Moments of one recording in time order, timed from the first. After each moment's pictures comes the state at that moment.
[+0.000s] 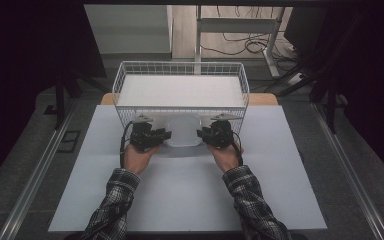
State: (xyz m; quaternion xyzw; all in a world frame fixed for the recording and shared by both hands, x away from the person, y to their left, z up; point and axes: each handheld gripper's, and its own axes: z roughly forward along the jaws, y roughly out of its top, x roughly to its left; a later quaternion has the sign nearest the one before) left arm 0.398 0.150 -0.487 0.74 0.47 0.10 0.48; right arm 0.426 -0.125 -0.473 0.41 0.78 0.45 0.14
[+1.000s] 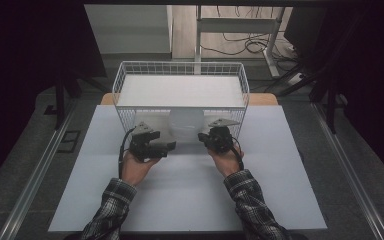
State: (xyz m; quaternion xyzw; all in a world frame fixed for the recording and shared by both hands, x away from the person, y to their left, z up) left arm 0.359 0.143 -0.487 0.74 0.42 0.13 0.50; right arm 0.413 -0.125 -0.481 0.37 0.80 0.44 0.15
